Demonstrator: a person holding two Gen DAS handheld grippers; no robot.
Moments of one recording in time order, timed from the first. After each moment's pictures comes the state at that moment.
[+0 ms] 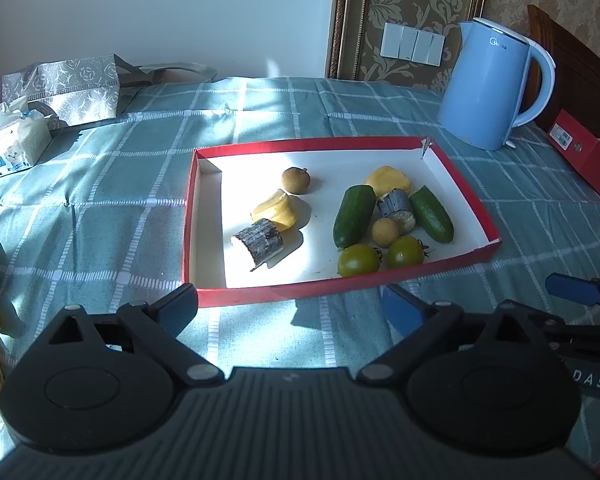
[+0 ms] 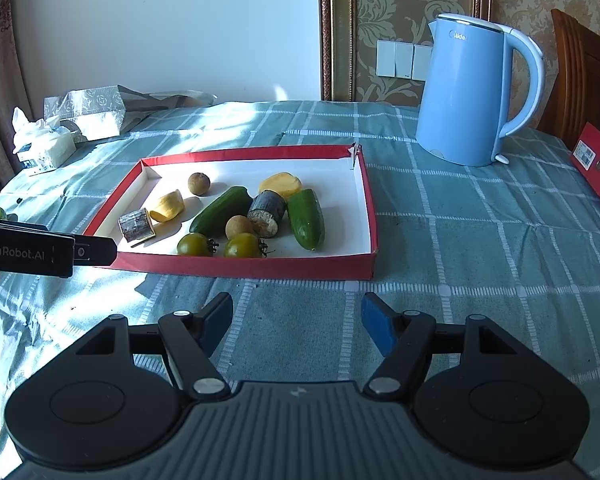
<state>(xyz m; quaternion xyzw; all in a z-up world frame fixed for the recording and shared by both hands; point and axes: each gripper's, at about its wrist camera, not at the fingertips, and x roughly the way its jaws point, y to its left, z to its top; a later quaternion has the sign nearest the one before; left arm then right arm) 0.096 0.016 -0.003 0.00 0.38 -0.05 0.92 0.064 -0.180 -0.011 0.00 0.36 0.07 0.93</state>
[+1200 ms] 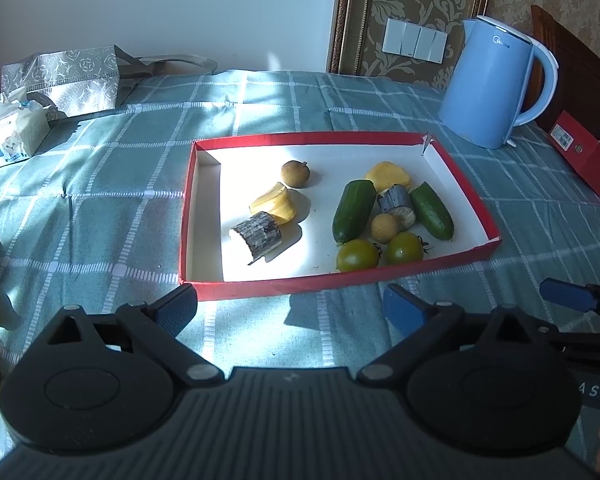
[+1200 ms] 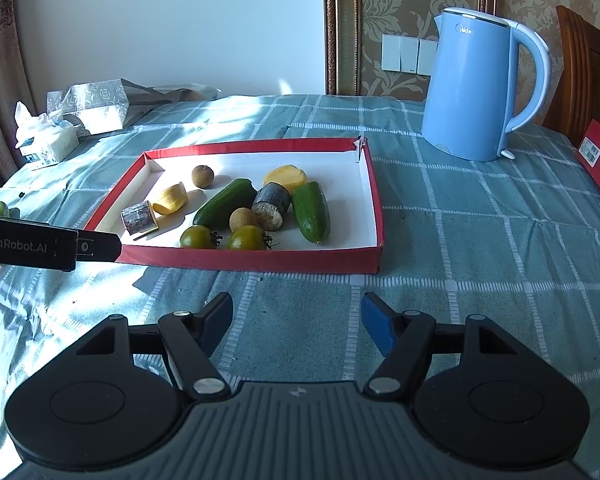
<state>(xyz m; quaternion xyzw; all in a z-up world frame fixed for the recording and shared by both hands) 0.097 0.017 -0.006 -0.01 0.39 -0.05 0.92 0.065 -0.179 -0.015 0.00 0.37 0.07 0.93</state>
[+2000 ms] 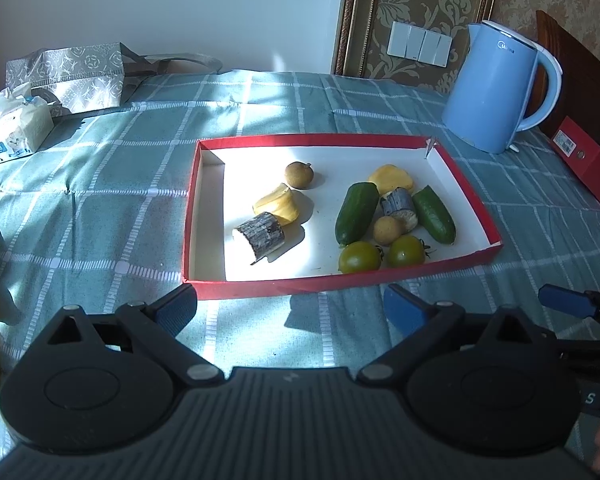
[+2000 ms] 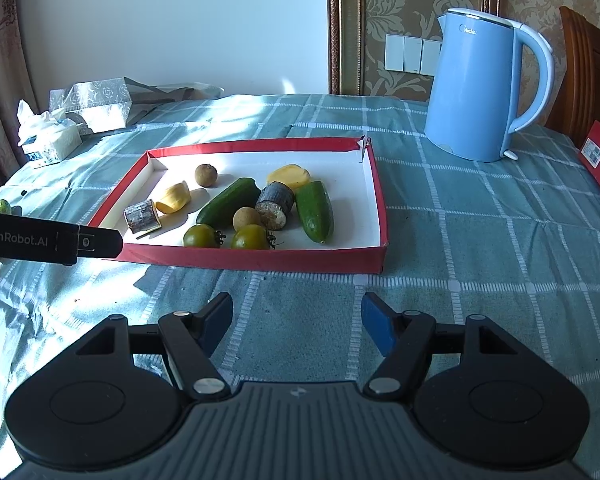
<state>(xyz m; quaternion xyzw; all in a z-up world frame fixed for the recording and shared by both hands) 0.097 0.018 -0.005 -0.02 0.39 -0.04 0.92 0.065 -0.178 -0.015 0.00 0.37 0.08 0.93</state>
